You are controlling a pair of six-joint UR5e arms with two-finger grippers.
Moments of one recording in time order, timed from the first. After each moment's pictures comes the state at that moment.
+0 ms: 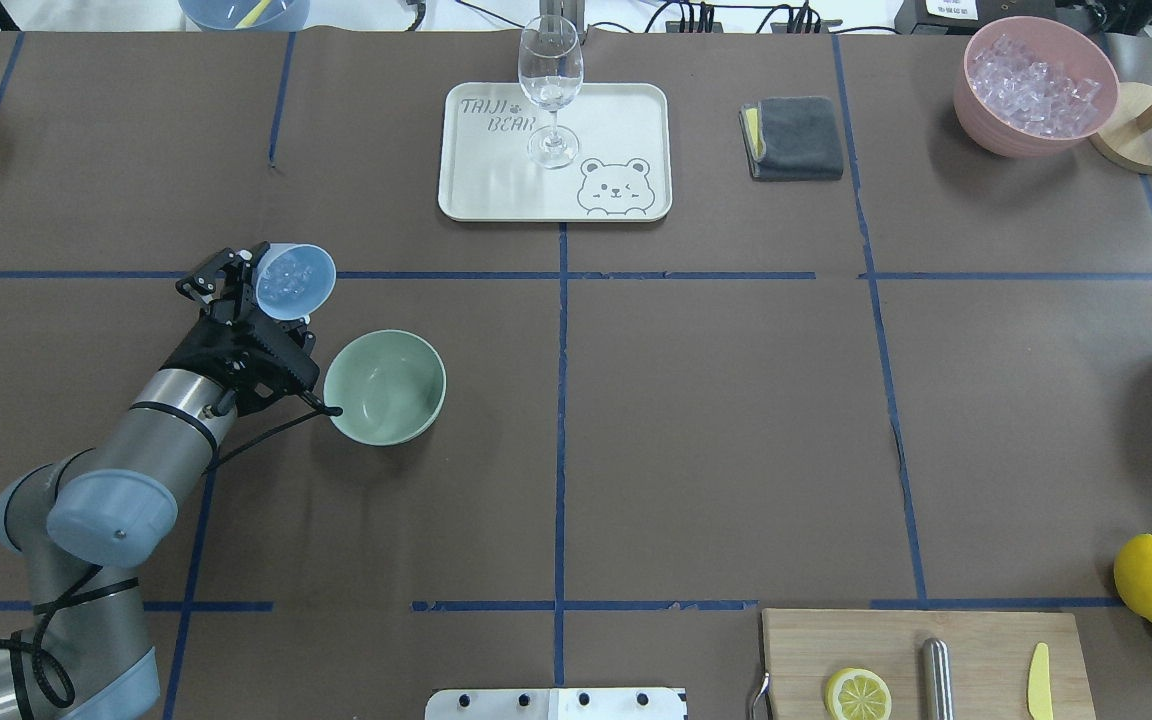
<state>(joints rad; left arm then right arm) -0.37 -1.75 -1.67 -2.62 -0.78 0.10 1.57 -1.60 1.72 -1.66 2.30 -0.17</state>
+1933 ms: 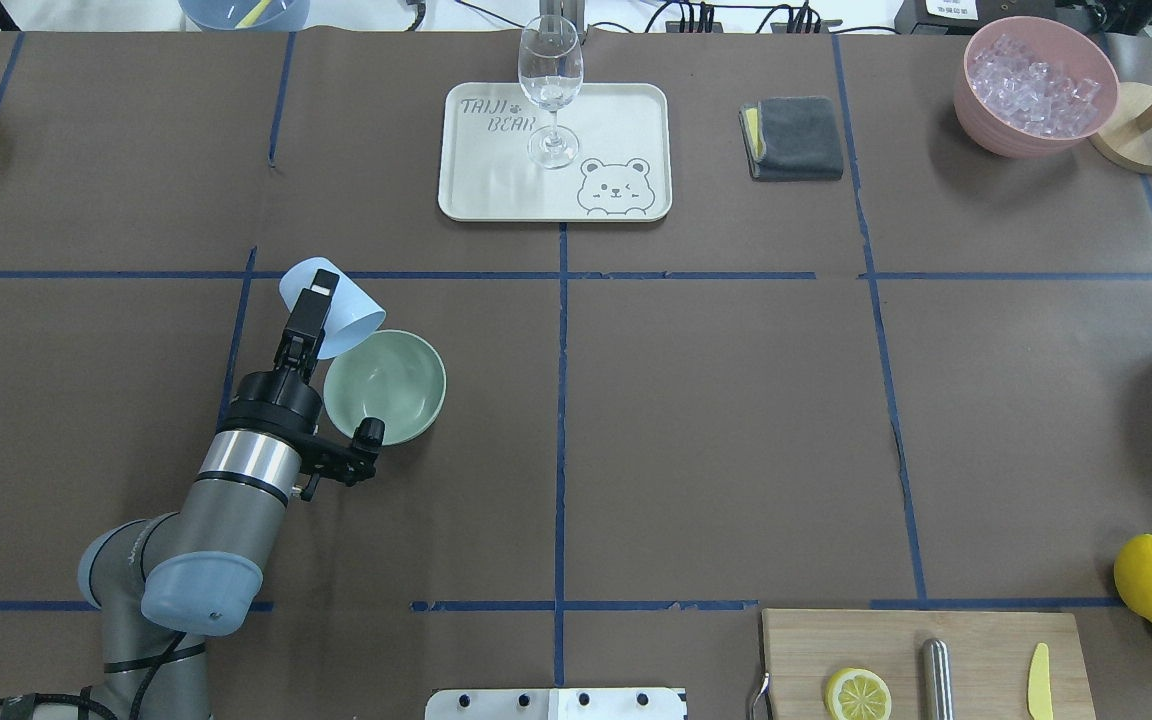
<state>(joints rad) -0.25 -1.83 -1.63 -2.63 -0.50 1.03 1.59 -1.62 1.71 -1.66 2.30 -0.17</state>
